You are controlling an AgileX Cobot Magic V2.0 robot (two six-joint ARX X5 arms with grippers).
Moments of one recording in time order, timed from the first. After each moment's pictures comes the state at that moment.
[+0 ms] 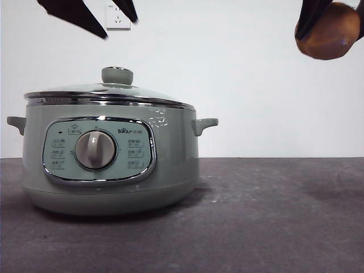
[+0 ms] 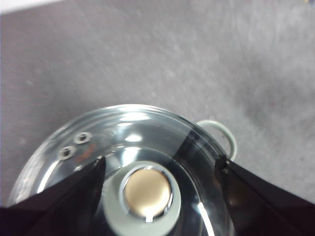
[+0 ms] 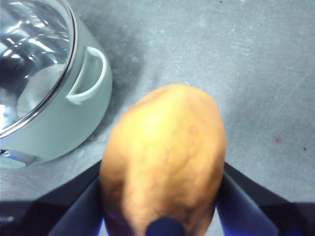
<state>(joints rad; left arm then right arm) -0.43 1.42 1.43 -0.68 0.19 -0.01 0.42 1.08 1.11 -0.83 -0.02 0.14</state>
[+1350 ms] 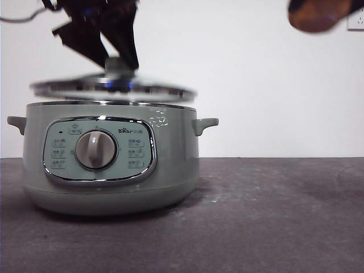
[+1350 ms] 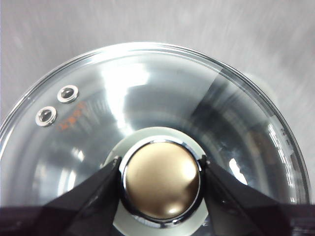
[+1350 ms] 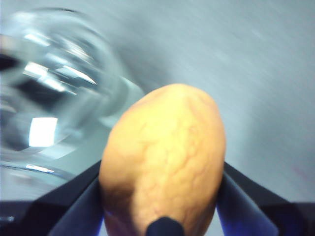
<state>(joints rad) -0.47 1.49 1.42 -0.70 0.10 0.06 0.42 1.04 1.15 -0.75 -0.14 0.14</state>
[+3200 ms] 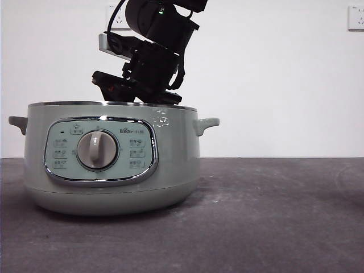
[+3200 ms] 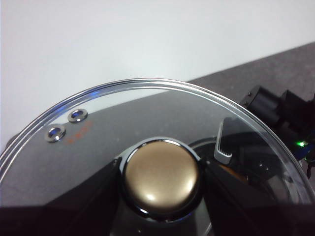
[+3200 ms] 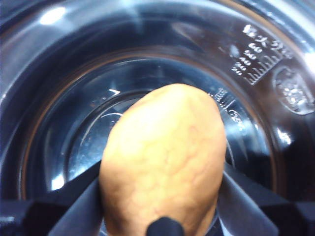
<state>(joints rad) -0.47 0.84 1.42 -0.89 -0.25 0.06 0.76 2.15 1.88 -0.72 -0.13 -0.19</state>
